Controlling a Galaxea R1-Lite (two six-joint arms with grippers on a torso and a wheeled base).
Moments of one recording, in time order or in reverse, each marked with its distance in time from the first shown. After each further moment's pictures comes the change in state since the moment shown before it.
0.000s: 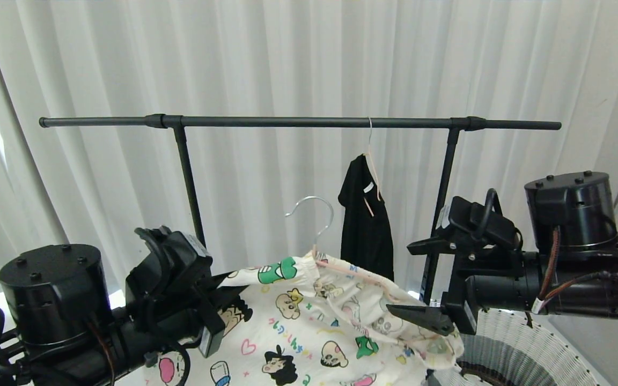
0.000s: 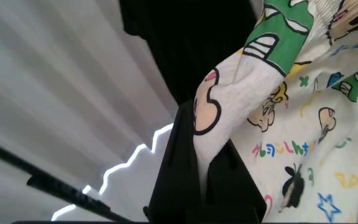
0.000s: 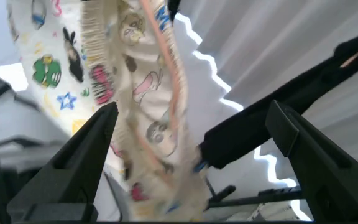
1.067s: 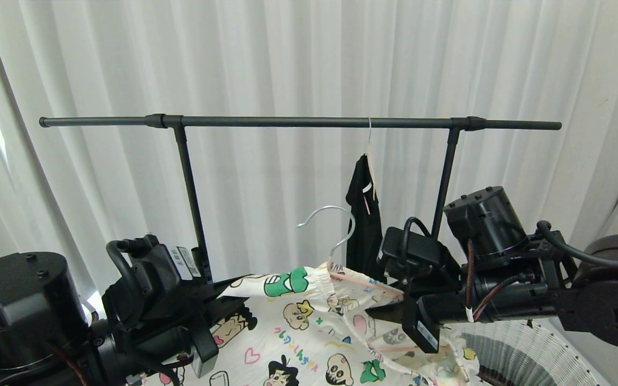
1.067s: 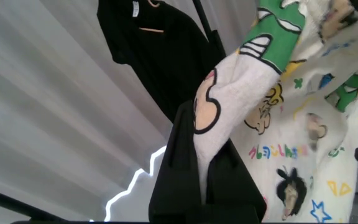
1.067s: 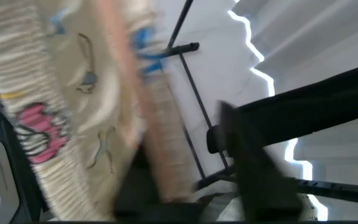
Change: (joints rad) left arm -0.063 -0.080 0.017 -0.001 -0.039 0.057; right arm 0.096 0.166 -0.144 0.179 -0.053 -0.029
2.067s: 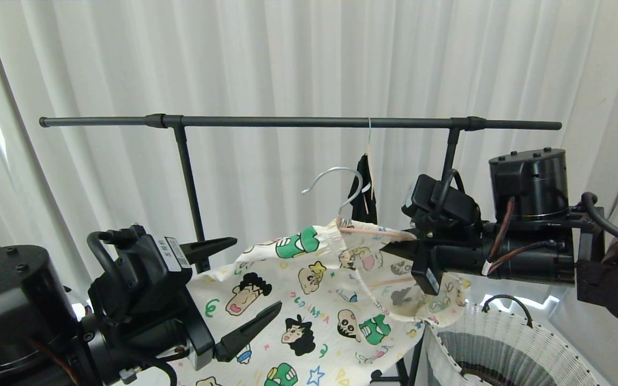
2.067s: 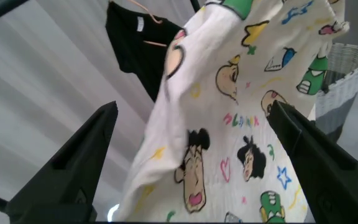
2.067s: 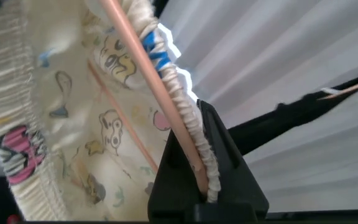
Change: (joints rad) left arm 0.002 -0.025 -0.019 -0.001 0.006 0.000; right arm -0.088 -0.049 0.007 -0.266 -0.003 -0.099
